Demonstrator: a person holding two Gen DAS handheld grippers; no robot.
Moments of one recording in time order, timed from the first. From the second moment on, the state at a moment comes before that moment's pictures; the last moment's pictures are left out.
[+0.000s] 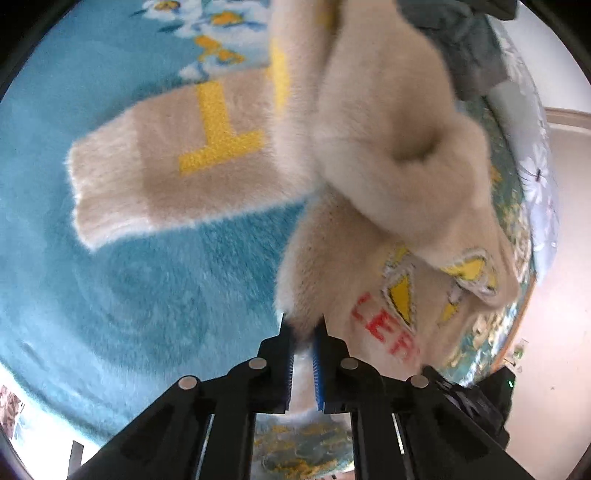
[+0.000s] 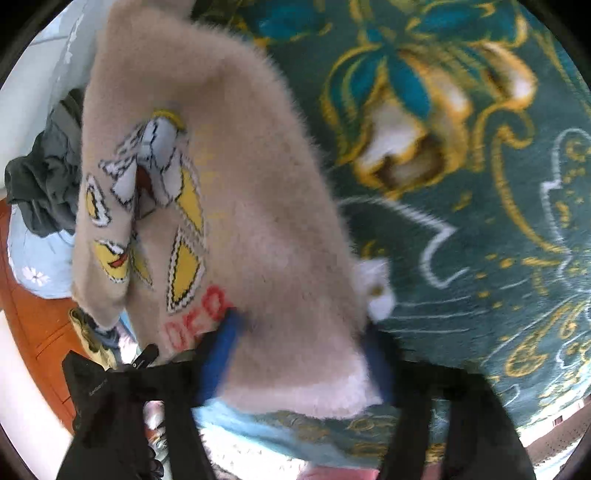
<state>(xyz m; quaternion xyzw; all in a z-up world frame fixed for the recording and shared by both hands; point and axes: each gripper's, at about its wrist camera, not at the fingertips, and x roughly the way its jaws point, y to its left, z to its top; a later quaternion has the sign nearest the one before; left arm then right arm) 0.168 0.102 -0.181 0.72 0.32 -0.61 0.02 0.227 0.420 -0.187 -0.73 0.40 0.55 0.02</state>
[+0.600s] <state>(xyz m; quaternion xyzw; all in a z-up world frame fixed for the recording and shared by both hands) 0.273 0.114 -0.126 0.73 0.29 -0.61 0.01 0.267 0.430 -0.081 -0.73 0.26 0.63 -0.06</state>
